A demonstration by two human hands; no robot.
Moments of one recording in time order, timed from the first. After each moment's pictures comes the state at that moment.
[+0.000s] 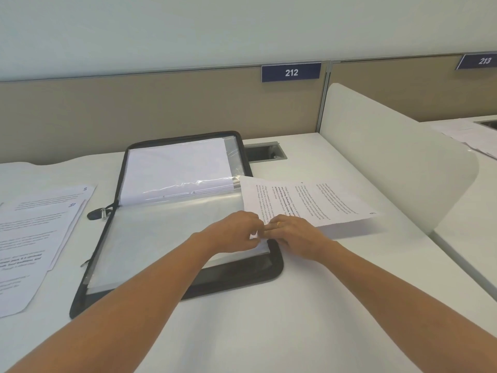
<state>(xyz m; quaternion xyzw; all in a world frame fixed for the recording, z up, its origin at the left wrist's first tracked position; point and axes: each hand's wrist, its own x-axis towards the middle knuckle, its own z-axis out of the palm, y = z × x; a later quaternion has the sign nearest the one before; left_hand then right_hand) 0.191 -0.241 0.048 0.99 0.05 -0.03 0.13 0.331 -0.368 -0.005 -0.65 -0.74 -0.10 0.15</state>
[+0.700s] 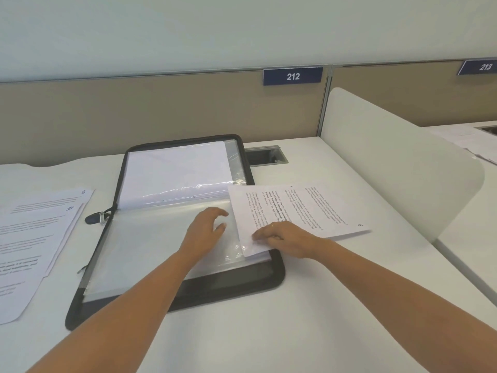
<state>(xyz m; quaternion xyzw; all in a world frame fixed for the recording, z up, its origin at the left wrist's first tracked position) 0.169 -0.187 -0.004 0.90 0.30 0.18 0.27 0.328 -0.348 0.010 -0.73 -0.62 0.22 0.19</state>
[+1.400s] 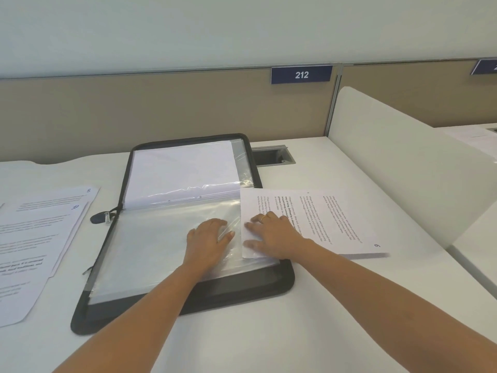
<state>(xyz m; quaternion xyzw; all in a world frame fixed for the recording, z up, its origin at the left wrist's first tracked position) 0.157 -0.190 -0.018 0.91 0.35 0.11 0.20 0.308 -0.302 -0.002 -0.79 -0.61 0.05 0.00</state>
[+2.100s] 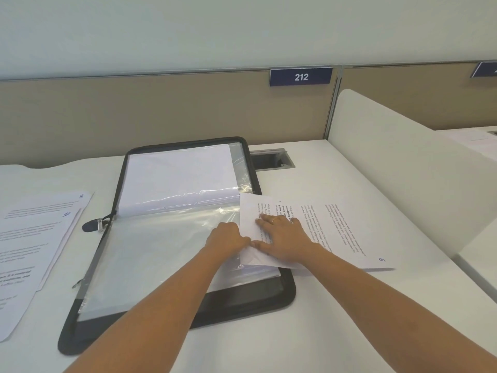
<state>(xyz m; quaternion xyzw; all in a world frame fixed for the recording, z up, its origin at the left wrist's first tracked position) 0.223 -0.186 -0.001 0.89 0.41 -0.05 0.22 0.332 -0.301 -0.010 -0.83 -0.55 0.07 0.02</state>
